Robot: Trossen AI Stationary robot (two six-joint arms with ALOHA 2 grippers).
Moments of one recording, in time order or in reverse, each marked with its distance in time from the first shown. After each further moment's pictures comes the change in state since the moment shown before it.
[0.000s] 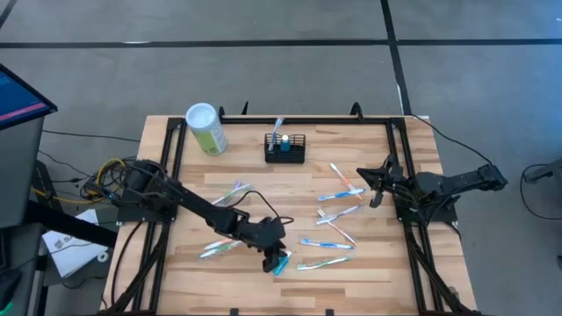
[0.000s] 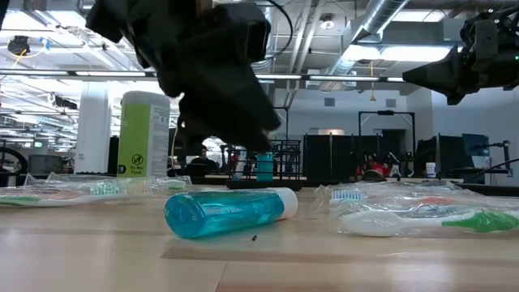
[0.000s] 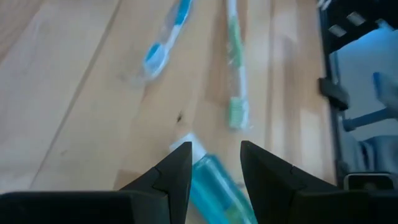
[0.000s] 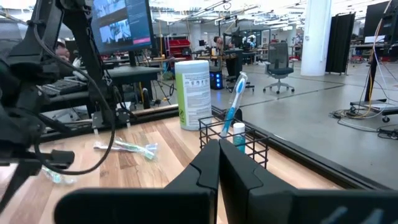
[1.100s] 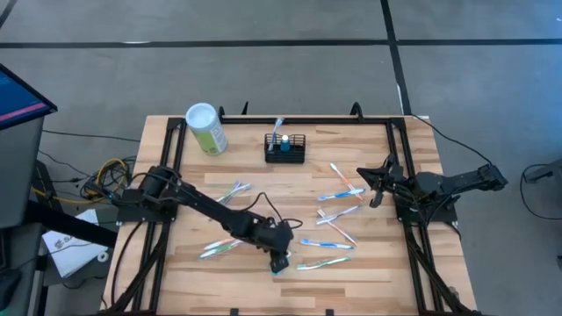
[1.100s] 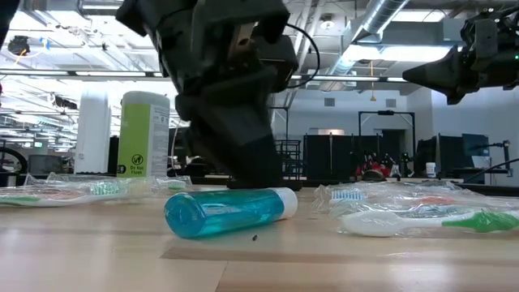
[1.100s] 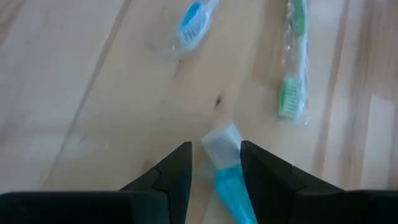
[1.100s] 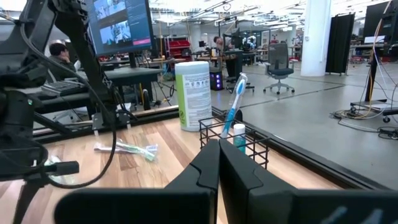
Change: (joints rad) left arm 0.020 0.141 0.233 -0.337 -0.004 -0.018; right arm 0.000 0.000 0.000 0.006 0.000 0.000
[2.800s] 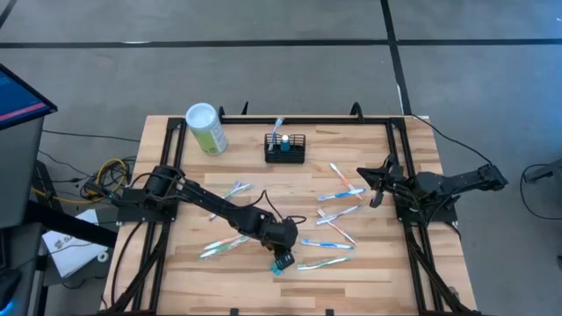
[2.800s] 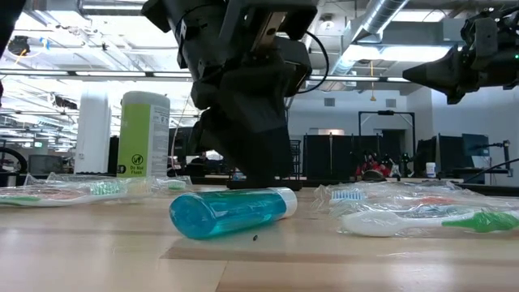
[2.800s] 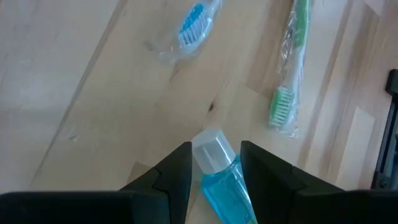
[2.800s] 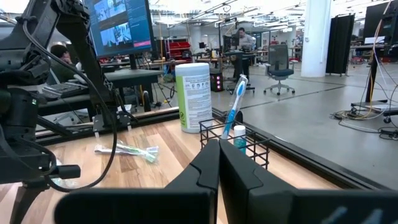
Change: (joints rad) left arm 0.029 0.030 0.094 -0.107 0.107 -0.072; right arm 0.000 0.000 0.000 0.008 0.000 0.000
